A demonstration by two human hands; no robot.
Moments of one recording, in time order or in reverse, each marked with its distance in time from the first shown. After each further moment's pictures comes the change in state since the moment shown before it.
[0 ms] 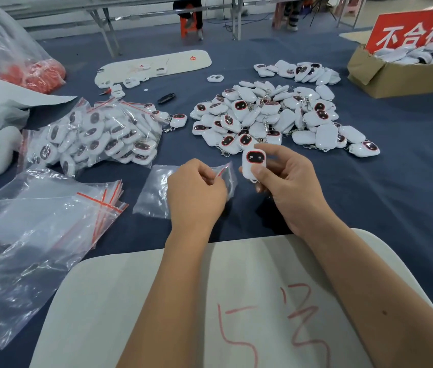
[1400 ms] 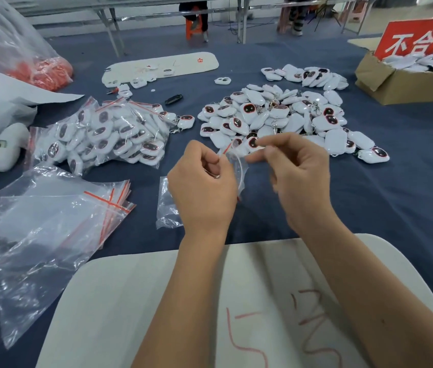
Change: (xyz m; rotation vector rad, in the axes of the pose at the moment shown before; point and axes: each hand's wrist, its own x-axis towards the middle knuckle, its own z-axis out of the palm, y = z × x) left_hand -0.006 0.017 -0.005 -0.208 0.338 0.231; right_hand 0.002 -0.027 0.023 -0.092 0.168 -0.149
